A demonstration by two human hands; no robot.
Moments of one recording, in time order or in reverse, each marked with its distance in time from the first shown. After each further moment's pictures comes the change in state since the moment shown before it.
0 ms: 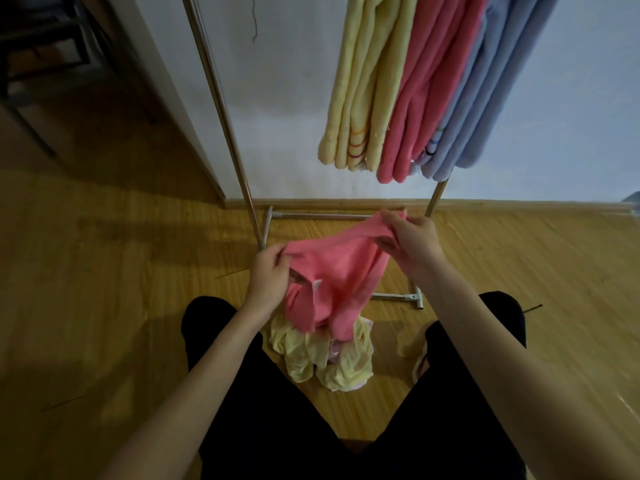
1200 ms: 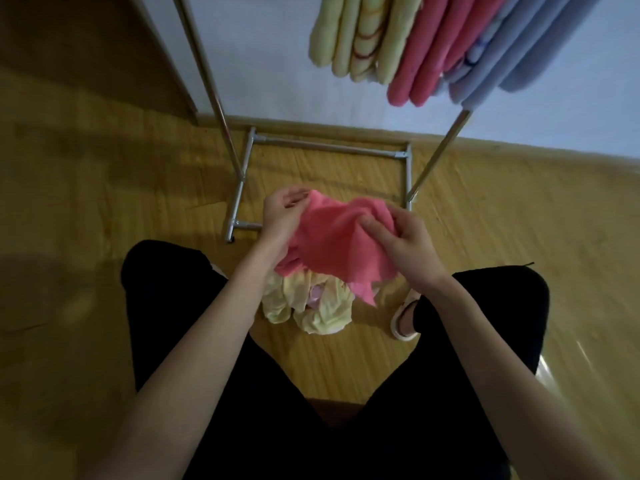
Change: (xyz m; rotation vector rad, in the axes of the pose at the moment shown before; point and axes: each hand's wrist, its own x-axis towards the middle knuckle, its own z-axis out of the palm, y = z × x) left_hand 0.073 -0.079 0.094 -0.319 0.033 -0.317; right_hand 0.028 0.084 -0.054 -0.564 -0.396 -0.307
